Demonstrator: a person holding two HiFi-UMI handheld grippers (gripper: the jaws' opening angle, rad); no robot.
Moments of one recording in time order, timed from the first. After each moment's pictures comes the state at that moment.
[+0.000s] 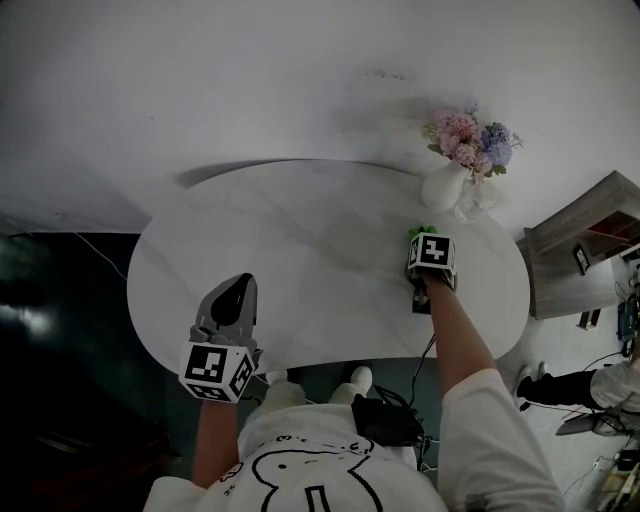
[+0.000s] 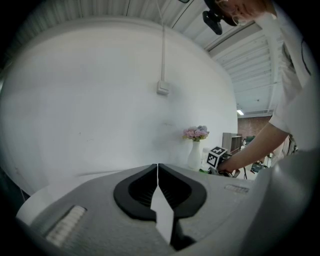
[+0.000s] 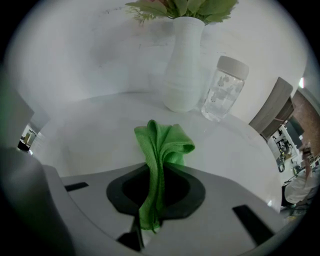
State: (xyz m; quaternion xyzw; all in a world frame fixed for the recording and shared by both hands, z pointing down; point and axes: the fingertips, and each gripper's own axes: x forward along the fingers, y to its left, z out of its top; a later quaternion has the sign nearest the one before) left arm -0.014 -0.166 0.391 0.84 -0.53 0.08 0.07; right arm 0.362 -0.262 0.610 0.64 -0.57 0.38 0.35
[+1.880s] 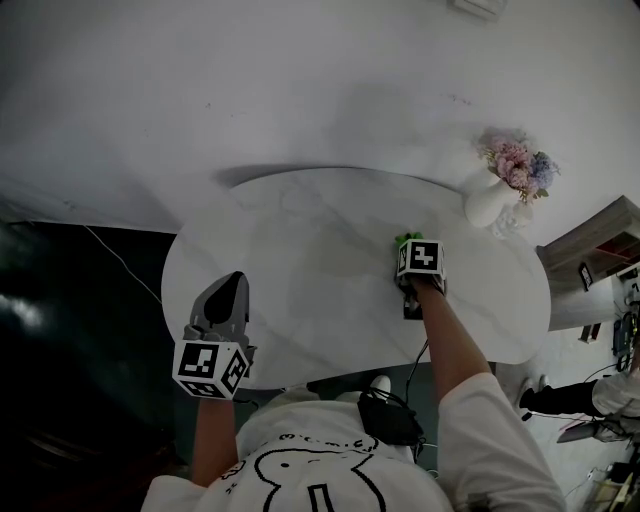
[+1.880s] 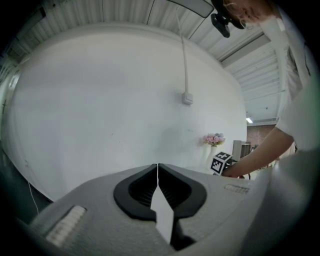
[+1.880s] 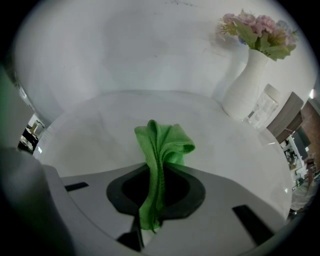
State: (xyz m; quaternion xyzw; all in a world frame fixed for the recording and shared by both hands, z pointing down) left arm -0.186 -0.171 0.397 0.82 -0.56 0.04 0.08; right arm 0.181 -0.275 0.608 0.61 -0.60 0.36 0.37
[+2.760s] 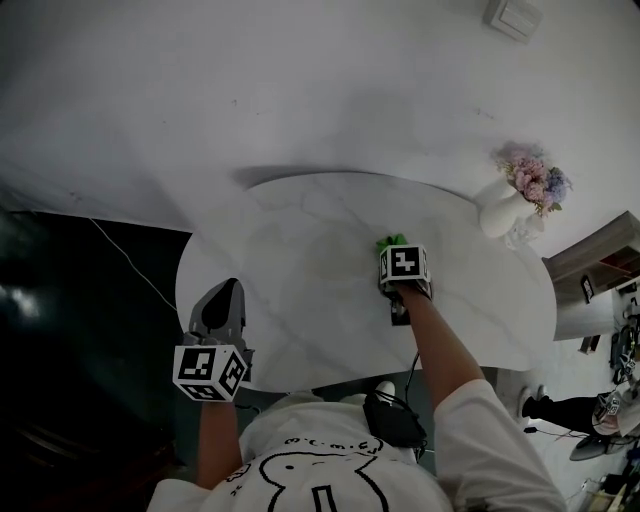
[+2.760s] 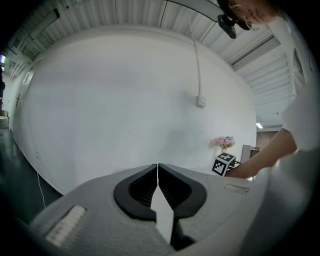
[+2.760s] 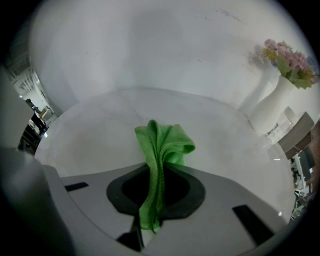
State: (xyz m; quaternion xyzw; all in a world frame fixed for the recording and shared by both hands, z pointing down) left arm -0.252 -0.162 0.418 0.79 -0.60 0.01 0.11; right arm 0.082 -0.281 0.608 0.57 -0.64 0.32 0.40
